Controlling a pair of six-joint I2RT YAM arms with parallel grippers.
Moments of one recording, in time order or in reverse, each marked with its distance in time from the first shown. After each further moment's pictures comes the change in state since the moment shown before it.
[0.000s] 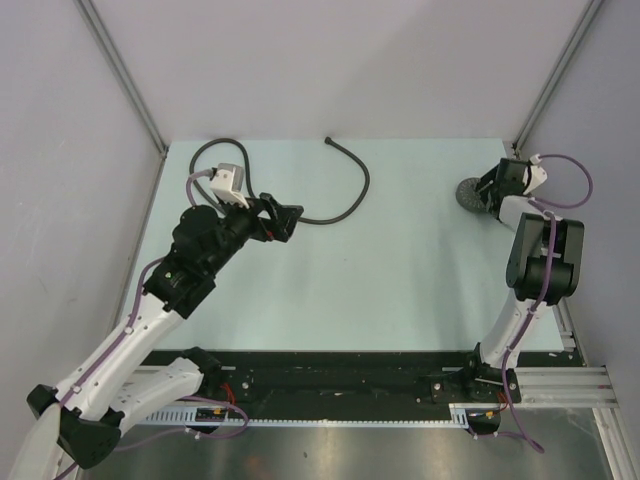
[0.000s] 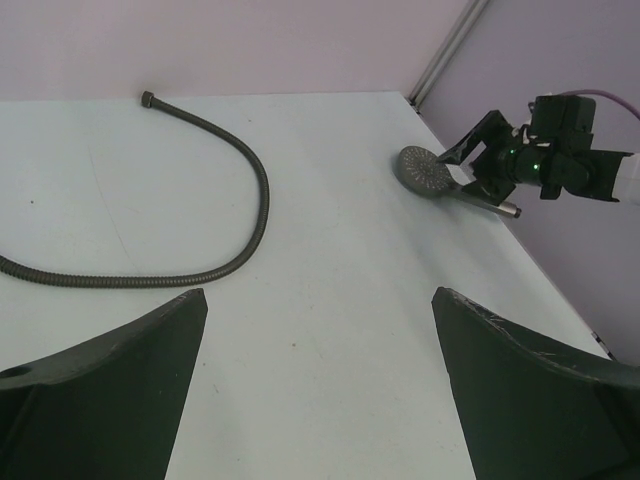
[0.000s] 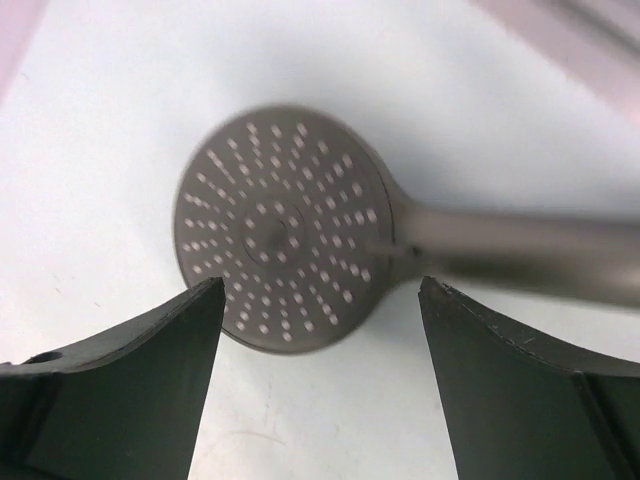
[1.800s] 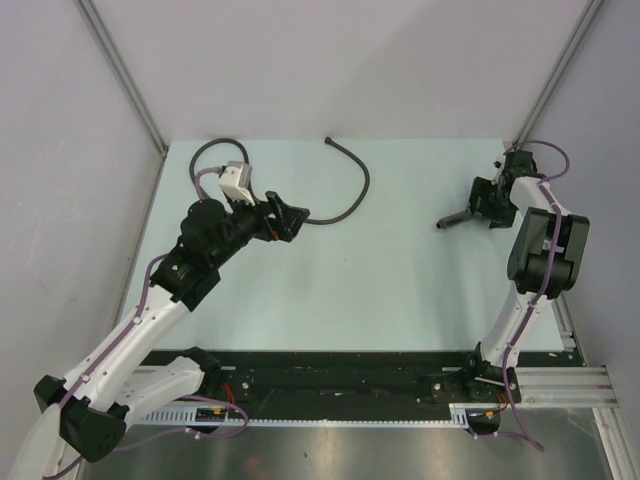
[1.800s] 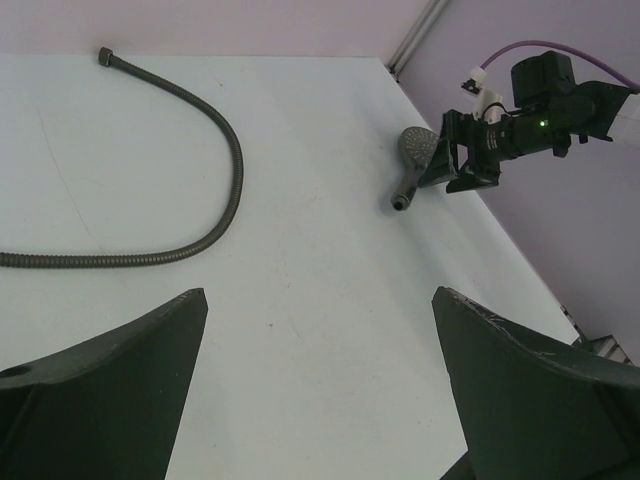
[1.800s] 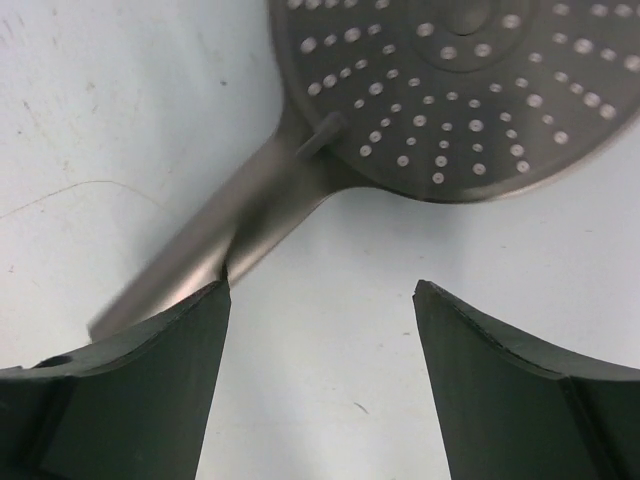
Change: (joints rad) left arm 0.036 0.057 0.000 0.000 0.104 -0.053; right arm -0.057 0.068 0.284 -0.626 -0.353 -0.612
